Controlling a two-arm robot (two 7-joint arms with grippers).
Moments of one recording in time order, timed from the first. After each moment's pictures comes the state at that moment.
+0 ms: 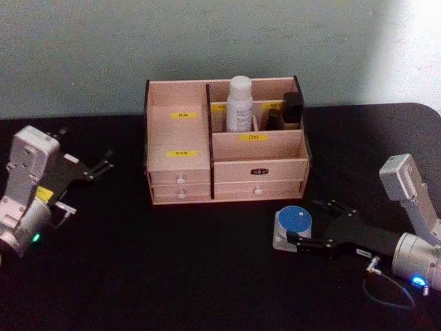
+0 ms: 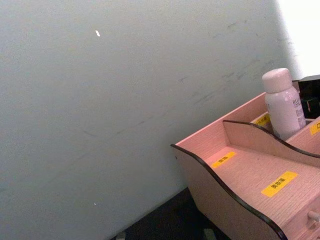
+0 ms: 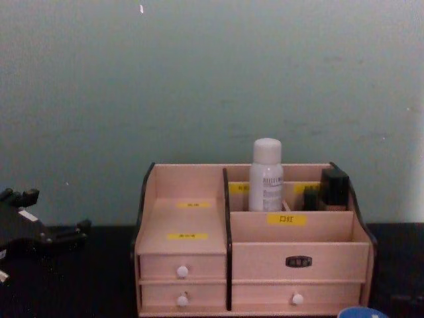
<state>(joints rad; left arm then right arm) -0.20 0.60 0.45 -1.41 -0.25 -0.12 0.03 0.06 0.65 -0.39 -1.57 0.48 0.11 0.53</state>
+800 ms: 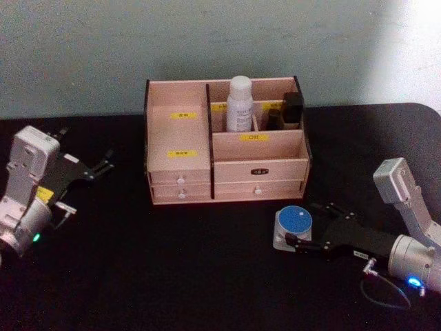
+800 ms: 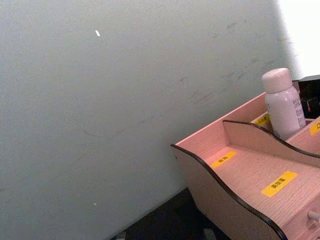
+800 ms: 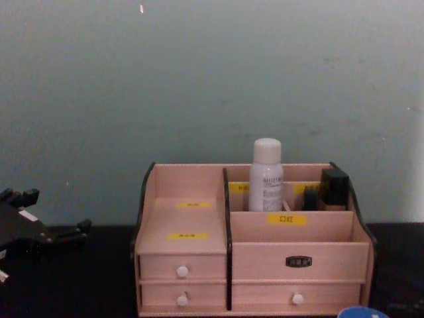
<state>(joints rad) -0.20 0.60 0.45 -1.41 -0.25 -0.12 0.03 0.08 0.64 -0.40 -1.52 0.46 0.11 0.54</state>
